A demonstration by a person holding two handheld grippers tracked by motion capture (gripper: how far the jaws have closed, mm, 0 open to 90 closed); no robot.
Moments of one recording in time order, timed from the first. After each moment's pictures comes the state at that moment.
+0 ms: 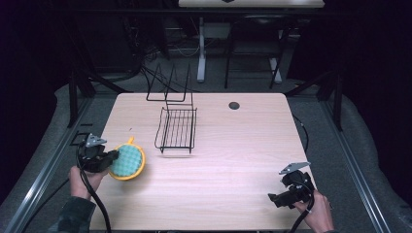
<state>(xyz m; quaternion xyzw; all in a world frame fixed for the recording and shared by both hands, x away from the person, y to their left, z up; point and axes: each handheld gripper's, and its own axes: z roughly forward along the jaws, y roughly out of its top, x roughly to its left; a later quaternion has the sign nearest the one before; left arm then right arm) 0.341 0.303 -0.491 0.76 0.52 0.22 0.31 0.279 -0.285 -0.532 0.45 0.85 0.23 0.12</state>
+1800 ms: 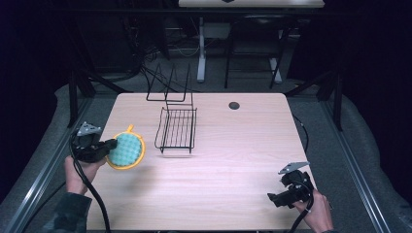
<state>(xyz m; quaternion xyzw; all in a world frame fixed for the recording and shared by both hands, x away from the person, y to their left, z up) 0.349 0.301 -0.451 0.75 0.51 0.23 0.35 0.280 -0.284 -0.532 0.44 0.86 0.23 0.12</state>
